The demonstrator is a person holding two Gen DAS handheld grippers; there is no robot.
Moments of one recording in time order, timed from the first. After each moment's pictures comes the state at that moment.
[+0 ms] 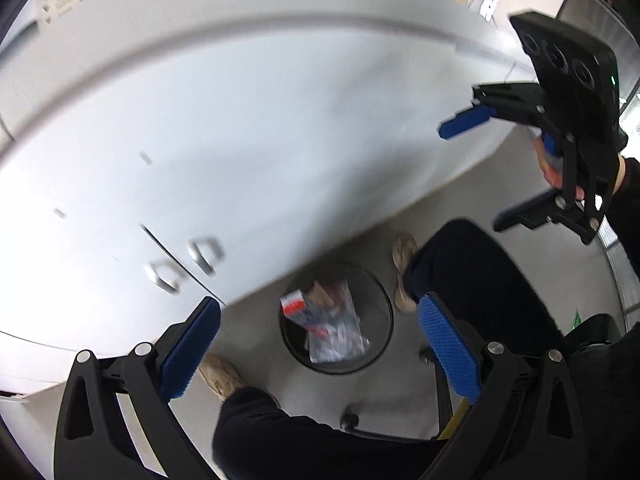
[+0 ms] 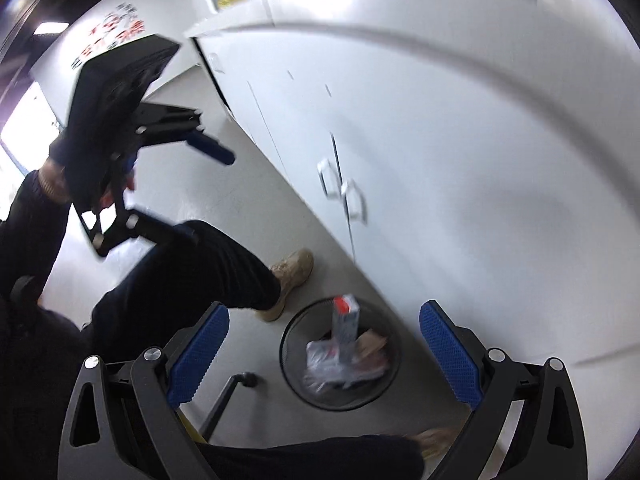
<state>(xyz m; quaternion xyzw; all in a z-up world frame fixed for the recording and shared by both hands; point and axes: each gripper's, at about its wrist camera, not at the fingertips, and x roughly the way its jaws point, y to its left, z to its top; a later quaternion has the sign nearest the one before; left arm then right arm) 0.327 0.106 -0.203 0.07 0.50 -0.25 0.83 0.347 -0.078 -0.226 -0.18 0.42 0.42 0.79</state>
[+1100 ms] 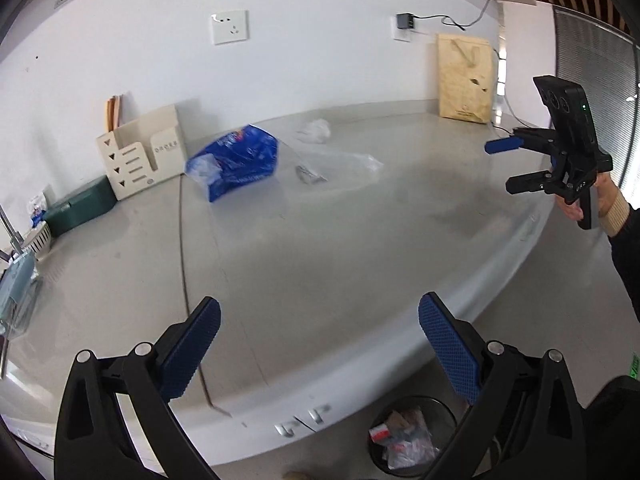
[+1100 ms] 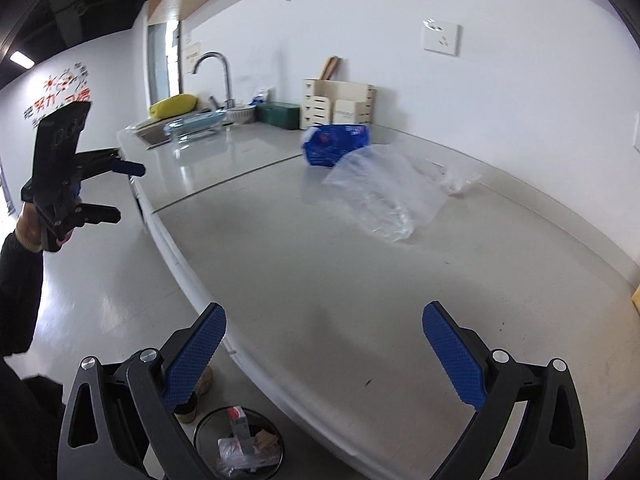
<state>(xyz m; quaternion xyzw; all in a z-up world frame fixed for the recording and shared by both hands) 0.410 0.140 -0.018 0.11 0.30 -0.19 0.93 0.442 -0.190 -0.040 -0.12 0.27 0.28 0.91</state>
